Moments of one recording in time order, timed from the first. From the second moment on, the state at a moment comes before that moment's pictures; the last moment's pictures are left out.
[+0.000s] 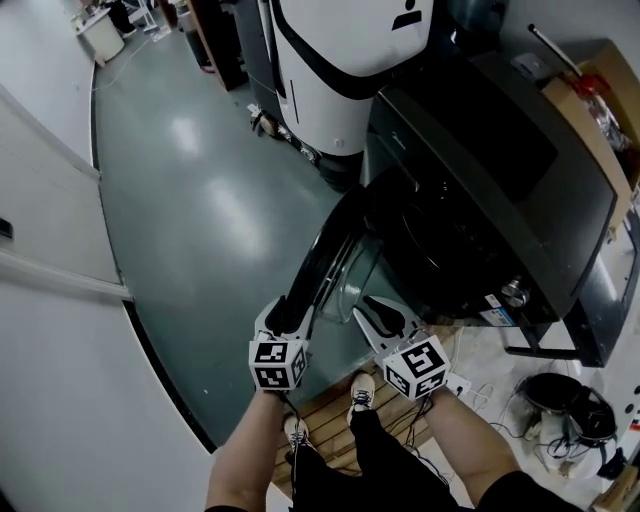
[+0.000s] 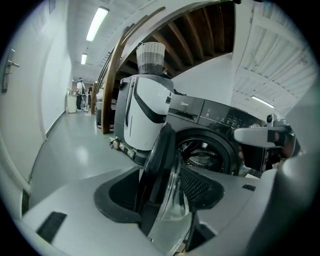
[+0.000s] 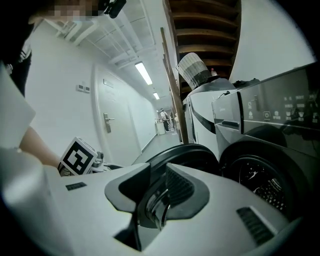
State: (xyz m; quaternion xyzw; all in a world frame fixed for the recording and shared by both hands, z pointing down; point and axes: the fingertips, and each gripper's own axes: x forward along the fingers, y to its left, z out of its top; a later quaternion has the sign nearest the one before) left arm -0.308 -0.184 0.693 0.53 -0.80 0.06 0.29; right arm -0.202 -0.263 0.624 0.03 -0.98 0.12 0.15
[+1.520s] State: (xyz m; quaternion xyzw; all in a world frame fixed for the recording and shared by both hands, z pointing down) left arm -0.293 -0.107 0.528 0.59 -0.78 0.03 0.20; right arm -0.219 -0.190 0.508 0.06 -0.99 0.09 0.11
